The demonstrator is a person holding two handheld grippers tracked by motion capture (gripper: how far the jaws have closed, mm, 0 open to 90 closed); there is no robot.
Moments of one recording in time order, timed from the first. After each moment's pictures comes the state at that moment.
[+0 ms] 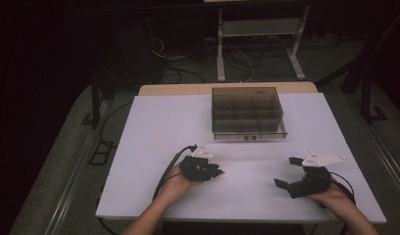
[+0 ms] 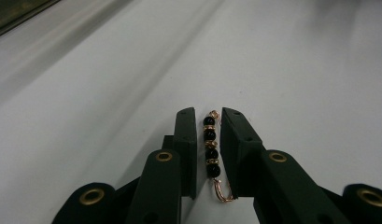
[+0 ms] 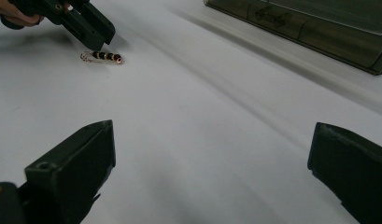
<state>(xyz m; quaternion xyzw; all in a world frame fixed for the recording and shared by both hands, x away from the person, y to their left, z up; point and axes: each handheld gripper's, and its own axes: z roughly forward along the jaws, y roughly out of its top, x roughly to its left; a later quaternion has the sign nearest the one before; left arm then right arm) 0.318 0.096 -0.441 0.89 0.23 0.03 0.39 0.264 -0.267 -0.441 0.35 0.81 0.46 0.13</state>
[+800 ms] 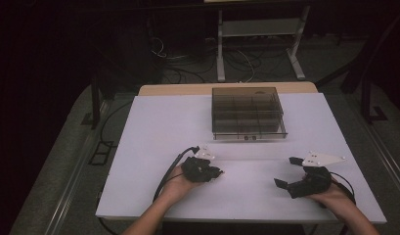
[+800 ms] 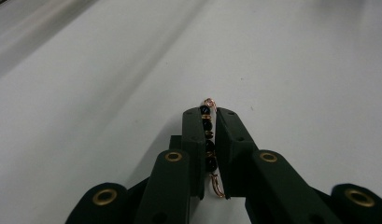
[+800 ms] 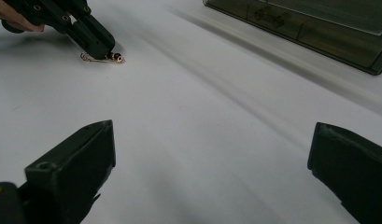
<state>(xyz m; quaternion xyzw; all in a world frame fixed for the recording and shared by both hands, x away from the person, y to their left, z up) 0.318 0.092 -0.446 0.90 0.23 0.03 0.37 0.264 -0.267 -0.440 0.35 0.81 0.46 0.13</state>
